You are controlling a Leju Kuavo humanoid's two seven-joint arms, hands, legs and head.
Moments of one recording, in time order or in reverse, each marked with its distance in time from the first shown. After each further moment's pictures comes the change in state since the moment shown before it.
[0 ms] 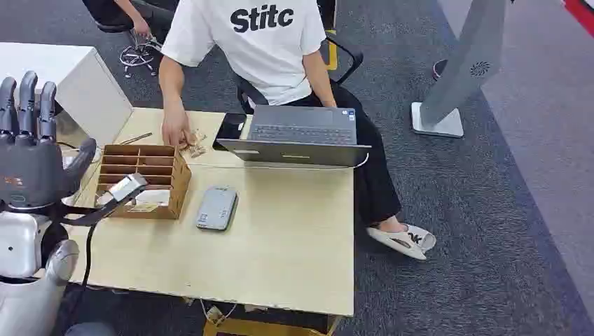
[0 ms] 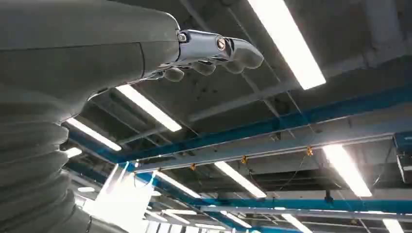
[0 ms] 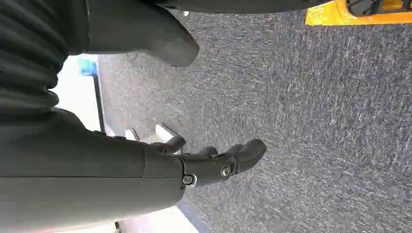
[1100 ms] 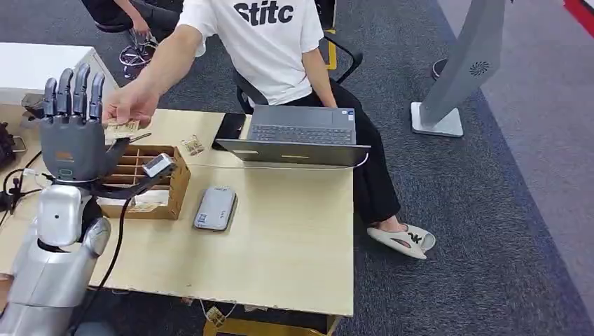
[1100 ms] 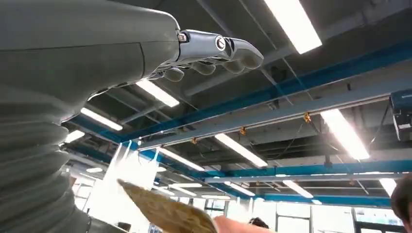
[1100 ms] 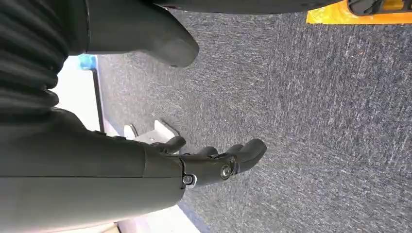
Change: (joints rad) left arm -0.158 -0.053 -0.134 0.218 -0.022 -0.022 0.063; right arm -0.001 0.000 0.001 0.000 0.021 0.006 0.005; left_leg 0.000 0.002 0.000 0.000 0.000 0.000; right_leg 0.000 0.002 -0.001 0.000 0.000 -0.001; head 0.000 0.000
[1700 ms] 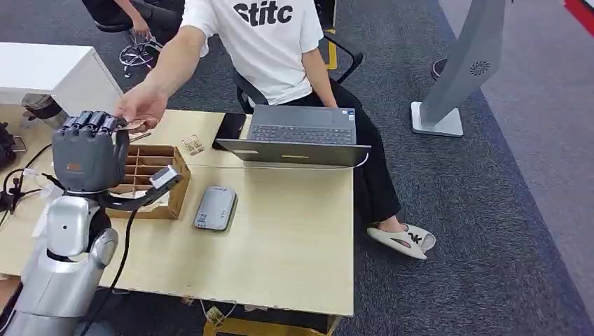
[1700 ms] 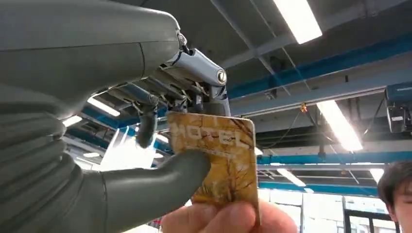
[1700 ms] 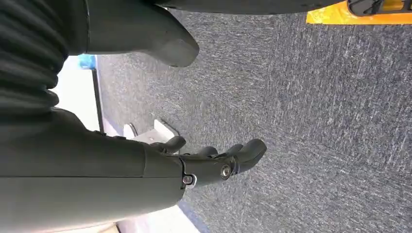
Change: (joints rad) left arm 0.048 -0.018 -0.006 0.000 0.032 0.027 -0.014; right arm 0.000 0.000 0.000 0.000 0.002 0.003 -0.003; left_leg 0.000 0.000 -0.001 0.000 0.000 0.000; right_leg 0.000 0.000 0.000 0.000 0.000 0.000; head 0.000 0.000
